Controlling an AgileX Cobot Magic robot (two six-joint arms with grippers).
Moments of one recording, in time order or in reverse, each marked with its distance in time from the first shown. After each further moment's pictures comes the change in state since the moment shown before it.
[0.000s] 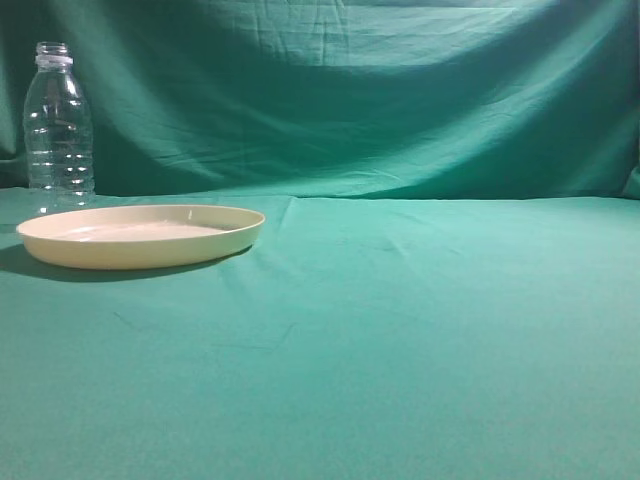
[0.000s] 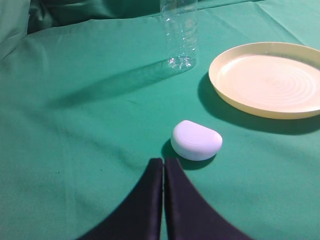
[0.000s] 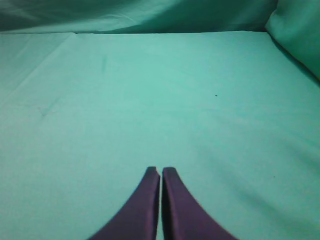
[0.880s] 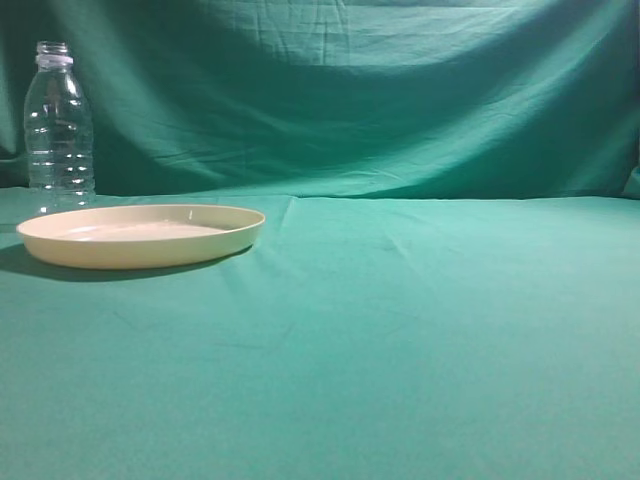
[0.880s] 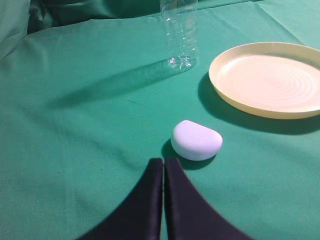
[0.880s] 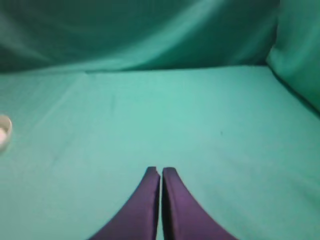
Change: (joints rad) left arm 0.000 0.000 0.000 0.000 0.000 0.000; right arm 0.000 0.000 0.000 0.063 -0.189 -0.002
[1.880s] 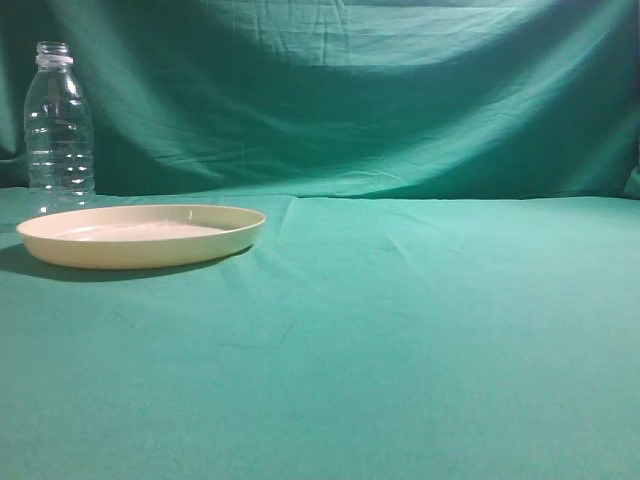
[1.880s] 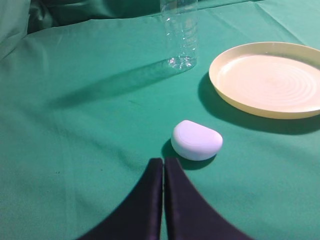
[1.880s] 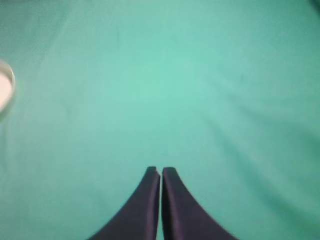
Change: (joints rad) left arm 0.000 0.000 0.000 0.000 0.000 0.000; right arm 0.000 0.772 -0.592 0.103 0.517 -0.064
